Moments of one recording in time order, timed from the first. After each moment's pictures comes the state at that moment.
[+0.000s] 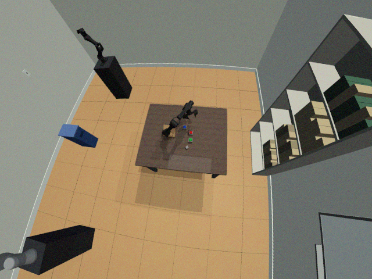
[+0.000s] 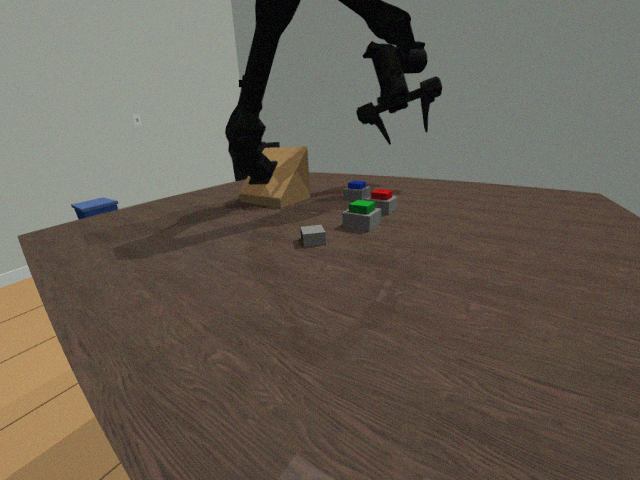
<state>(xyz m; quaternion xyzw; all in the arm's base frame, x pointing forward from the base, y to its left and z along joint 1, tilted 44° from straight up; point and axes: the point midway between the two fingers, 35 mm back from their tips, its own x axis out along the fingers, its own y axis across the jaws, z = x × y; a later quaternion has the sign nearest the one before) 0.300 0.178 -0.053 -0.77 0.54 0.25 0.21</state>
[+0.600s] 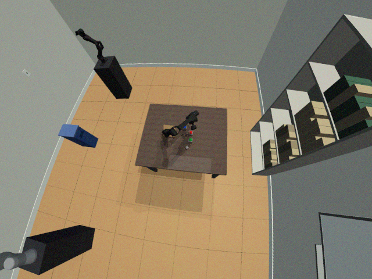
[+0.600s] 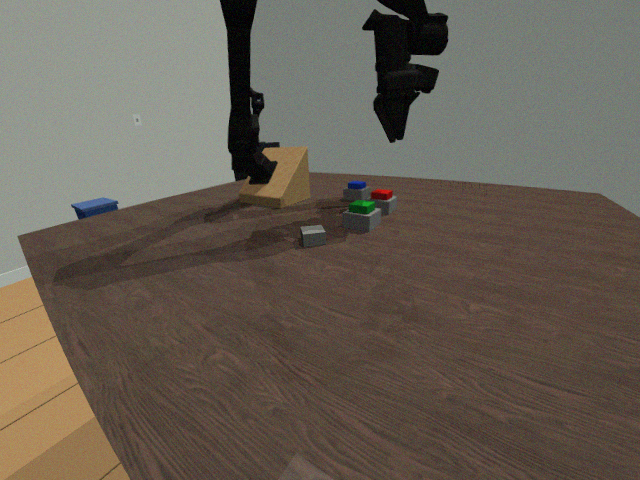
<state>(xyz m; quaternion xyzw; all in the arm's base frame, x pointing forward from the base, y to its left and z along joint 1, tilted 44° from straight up) 0.310 0.094 0.021 -0.41 0.68 -0.13 0.59</state>
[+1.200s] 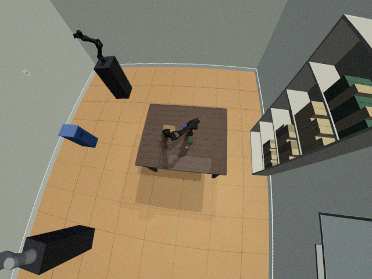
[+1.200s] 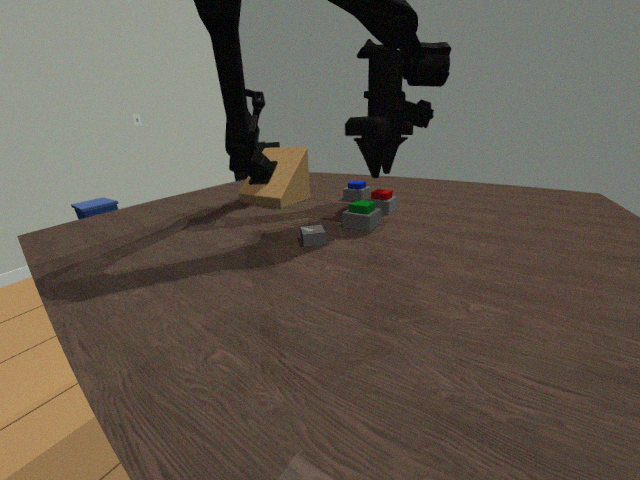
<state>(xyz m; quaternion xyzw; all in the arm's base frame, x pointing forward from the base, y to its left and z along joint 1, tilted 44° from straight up) 0.296 0.024 0.006 -0.24 0.67 -0.29 0.64</state>
